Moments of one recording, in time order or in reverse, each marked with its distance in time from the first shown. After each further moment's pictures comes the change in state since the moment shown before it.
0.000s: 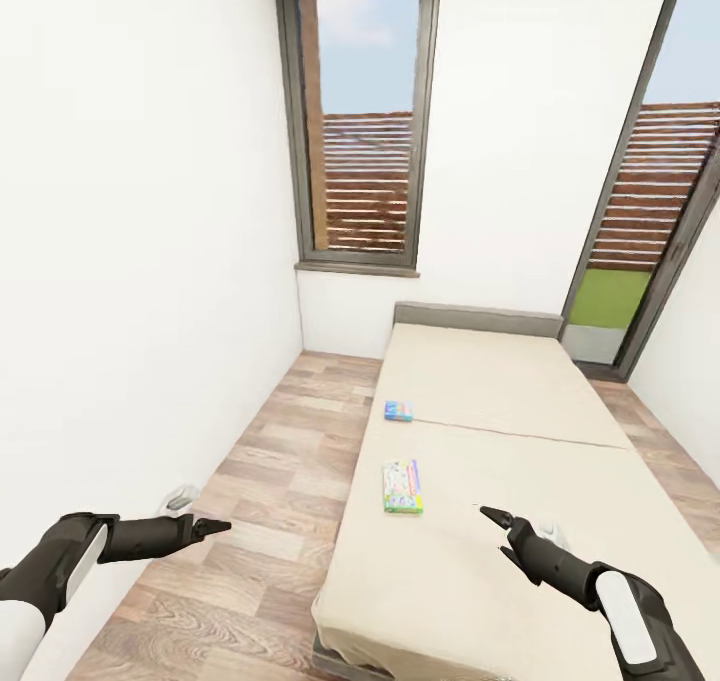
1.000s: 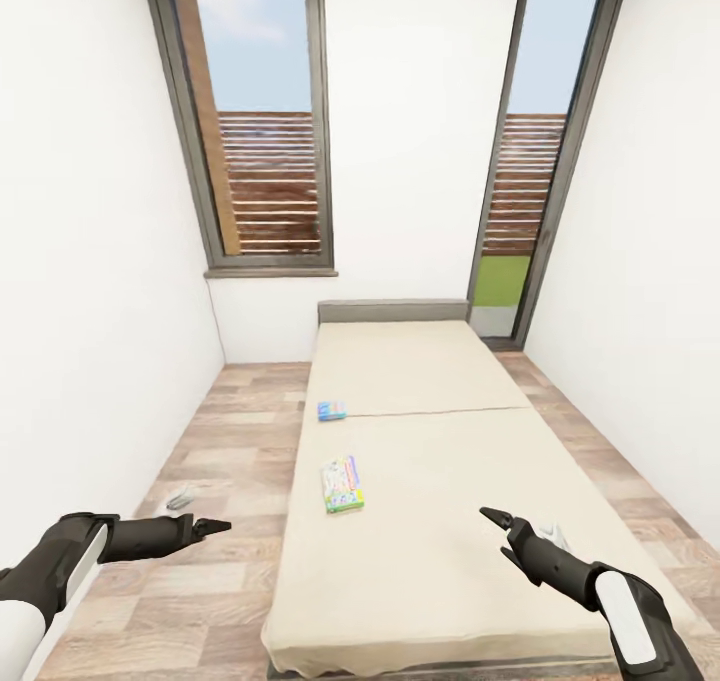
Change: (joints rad) left arm 0.000 0.000 0.000 0.000 0.000 0.000 0.000; right arm 0.000 0.000 0.001 0.001 0.007 -0.003 -0.002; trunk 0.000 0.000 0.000
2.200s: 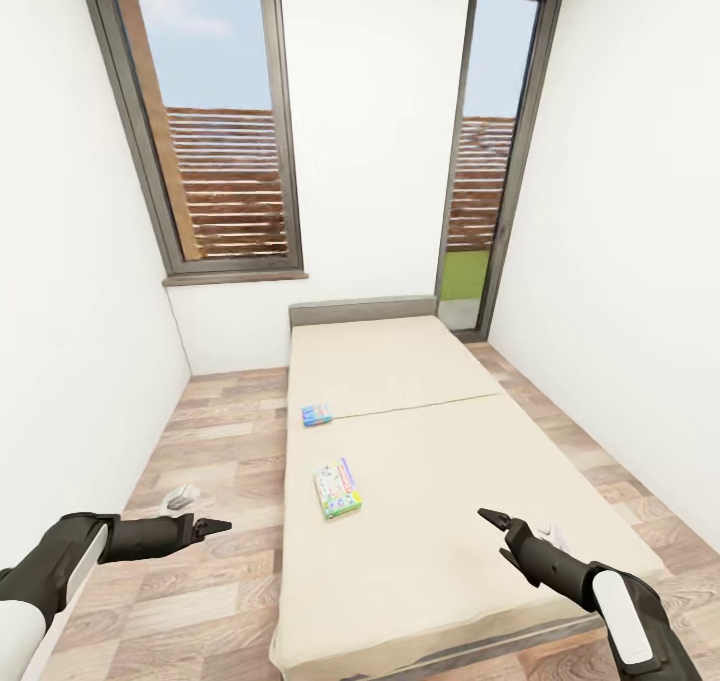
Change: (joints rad) left arm 0.000 -0.001 0.000 0.000 0.000 -0.001 0.000; right arm 0.000 0.005 0.006 -0.001 0.010 -0.001 -0.008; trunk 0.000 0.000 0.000
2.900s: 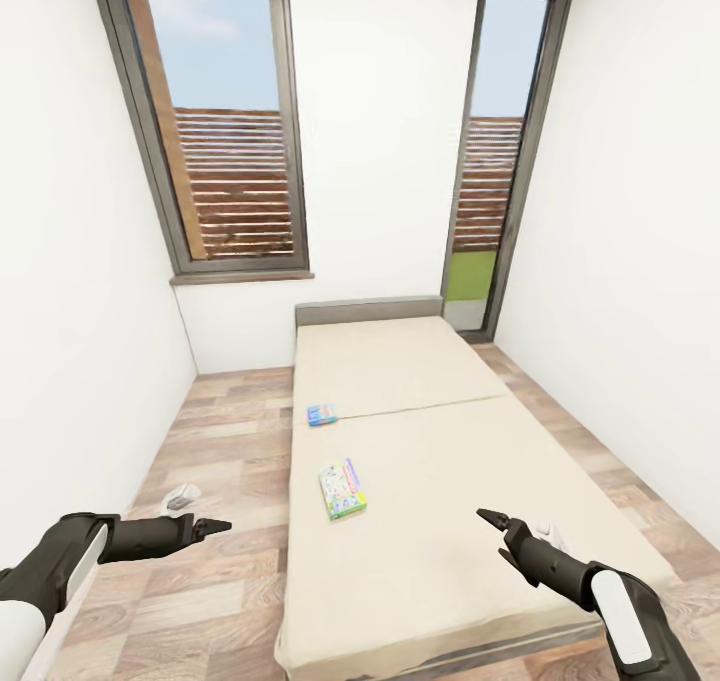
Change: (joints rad) left arm 0.000 0.000 0.000 0.000 0.001 0.000 0.001; right arm 0.000 0.001 0.004 0.000 0.001 -0.001 -0.001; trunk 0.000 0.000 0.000
